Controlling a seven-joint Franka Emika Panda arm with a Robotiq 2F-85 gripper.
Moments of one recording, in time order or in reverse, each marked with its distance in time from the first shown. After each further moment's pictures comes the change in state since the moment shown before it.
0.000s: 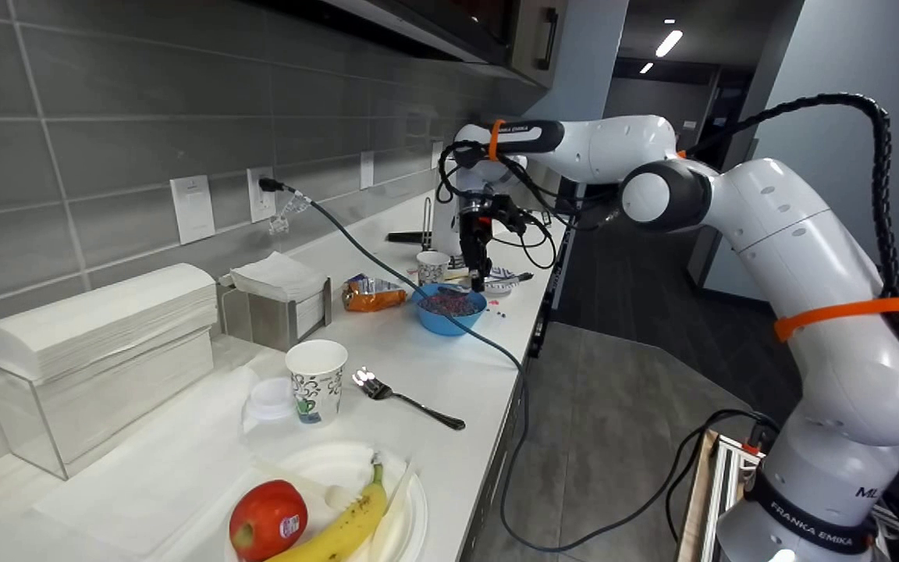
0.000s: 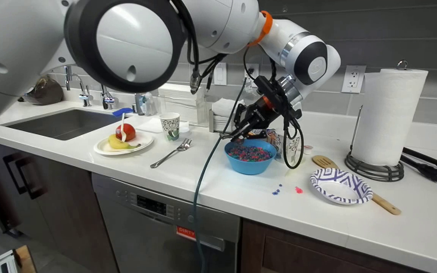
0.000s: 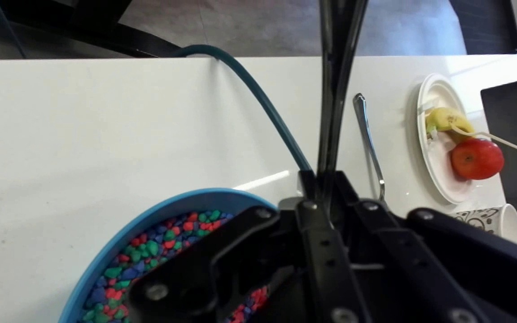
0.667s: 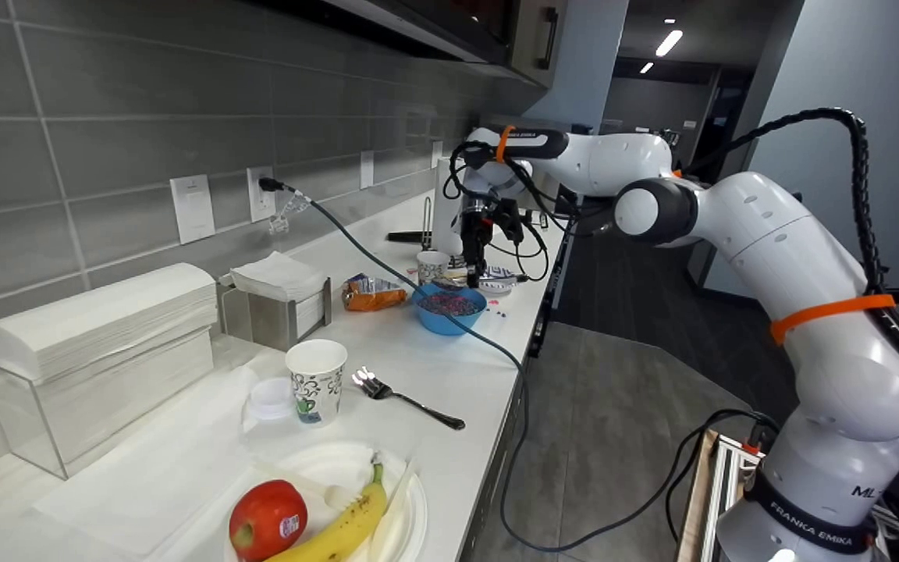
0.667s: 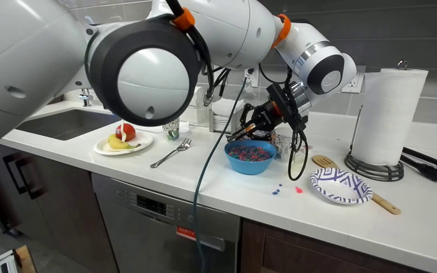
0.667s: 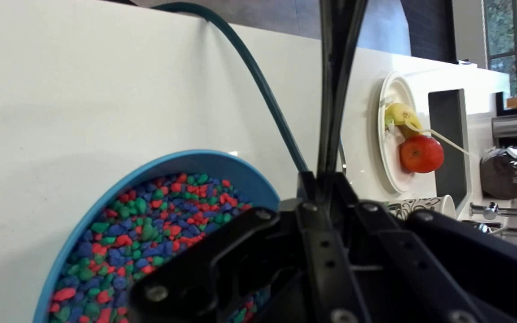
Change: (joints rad) arm -0.068 0.105 0.054 0.132 0.086 -0.042 -0.091
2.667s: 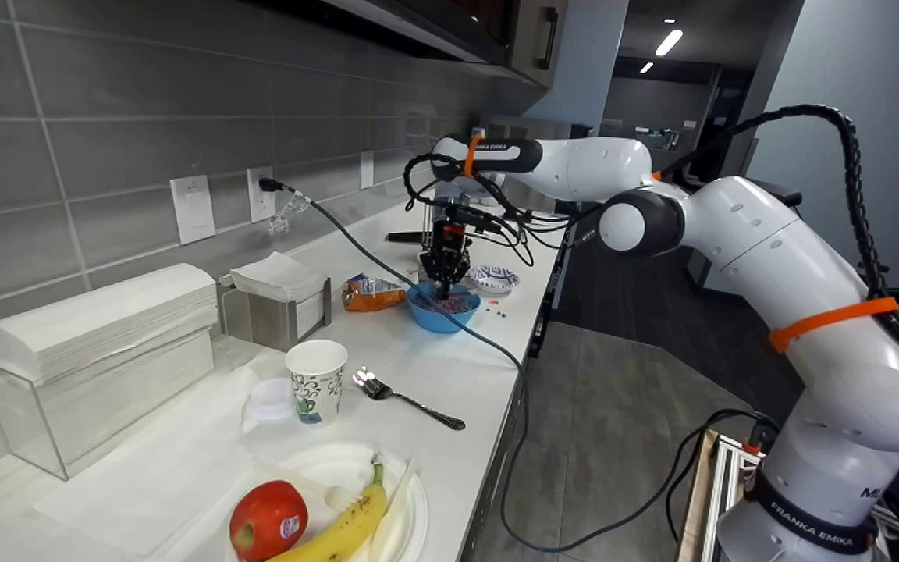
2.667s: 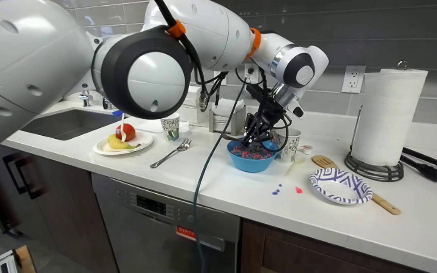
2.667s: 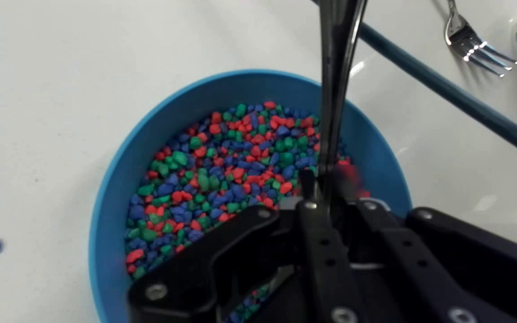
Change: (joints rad) arm 0.159 0.030 -0.092 0.049 -0.125 0.259 0.586
